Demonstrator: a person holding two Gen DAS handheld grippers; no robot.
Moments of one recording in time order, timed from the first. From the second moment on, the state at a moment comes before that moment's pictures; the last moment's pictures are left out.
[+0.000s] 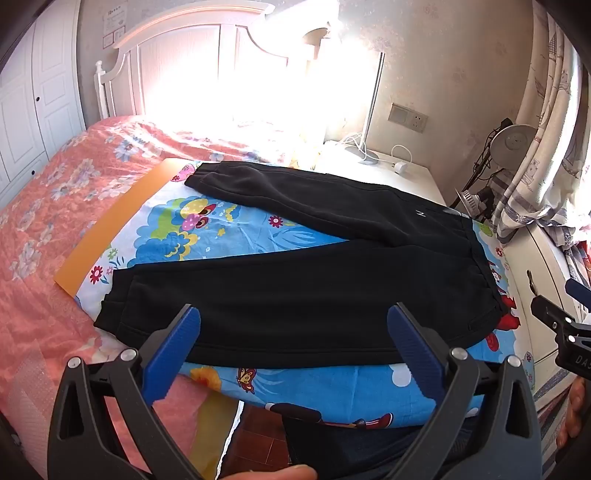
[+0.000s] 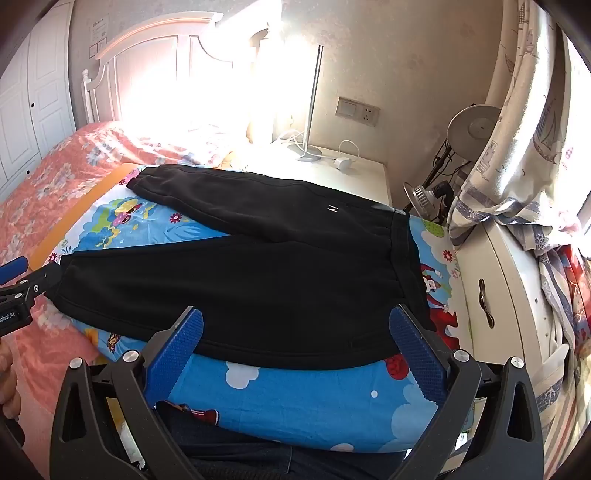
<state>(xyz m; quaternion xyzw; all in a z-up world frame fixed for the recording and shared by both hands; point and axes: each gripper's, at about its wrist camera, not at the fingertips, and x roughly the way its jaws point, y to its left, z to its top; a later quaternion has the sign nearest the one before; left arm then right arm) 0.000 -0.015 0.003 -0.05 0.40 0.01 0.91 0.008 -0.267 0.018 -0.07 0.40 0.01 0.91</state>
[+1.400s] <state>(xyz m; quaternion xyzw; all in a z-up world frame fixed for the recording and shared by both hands) 0.164 -0.044 -0.182 -0.16 0.56 -0.06 0.81 0.501 -0.501 -0.194 -0.15 0.63 0.11 0.75</state>
